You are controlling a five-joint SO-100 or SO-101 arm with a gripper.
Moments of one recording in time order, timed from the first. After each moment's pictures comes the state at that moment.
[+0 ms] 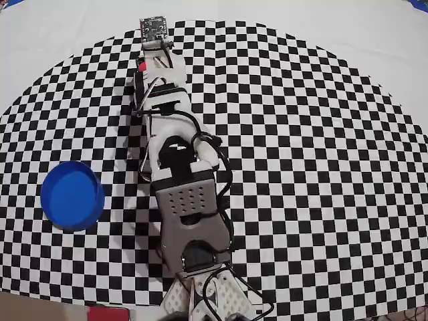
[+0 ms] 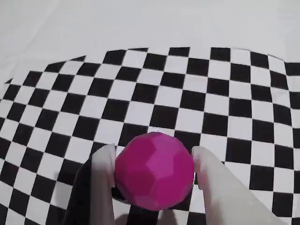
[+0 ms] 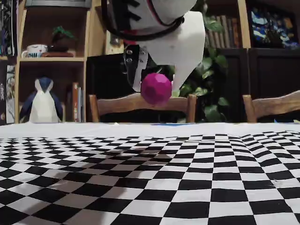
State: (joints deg) arm -11.1 70.5 96.9 1.8 -90.0
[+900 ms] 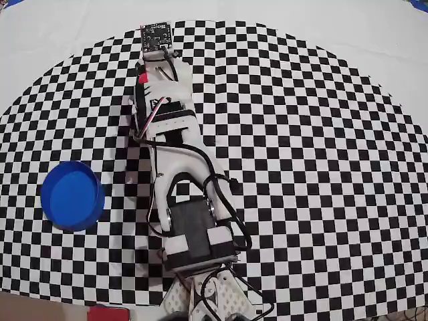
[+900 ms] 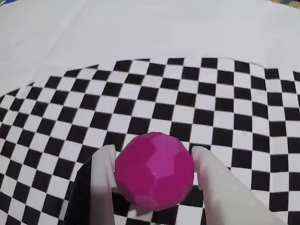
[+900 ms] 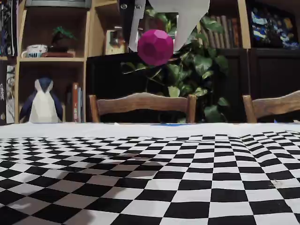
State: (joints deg) arm -11.1 97.5 120.1 1.8 -90.0
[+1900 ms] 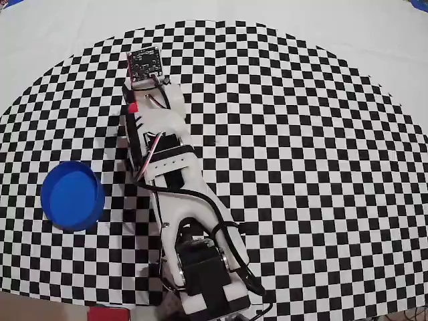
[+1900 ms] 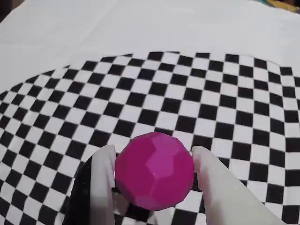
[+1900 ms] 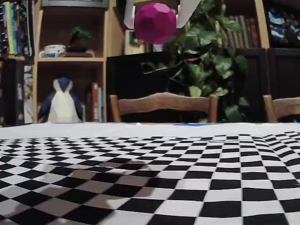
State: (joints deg) arm -16.5 117.2 138.1 1.8 -90.0
